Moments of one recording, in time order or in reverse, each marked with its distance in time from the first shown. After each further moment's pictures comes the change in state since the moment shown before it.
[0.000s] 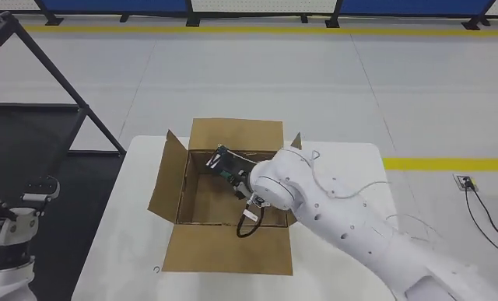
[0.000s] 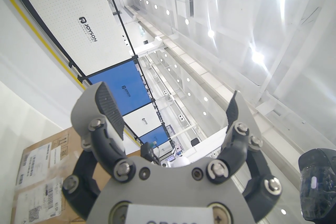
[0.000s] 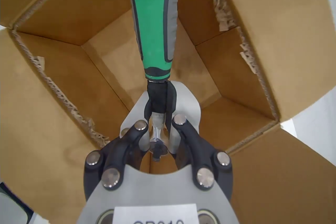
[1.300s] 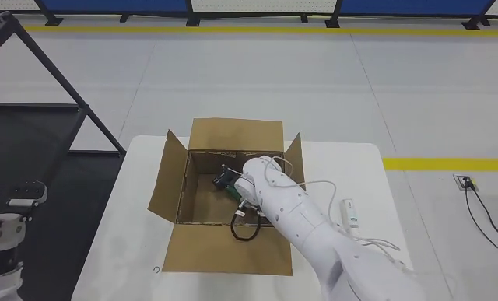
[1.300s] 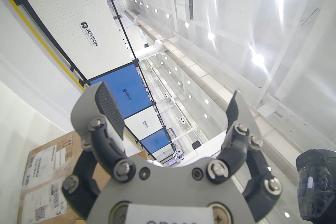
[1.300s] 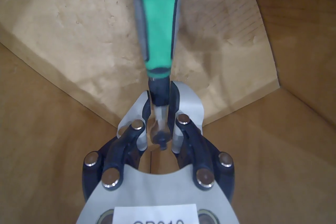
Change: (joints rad) left arm 0.026 -0.005 -0.052 0.001 -0.025 -0.011 -0.019; right arm 0.119 -0.445 -0.173 0.980 0.074 -0.190 -0.120
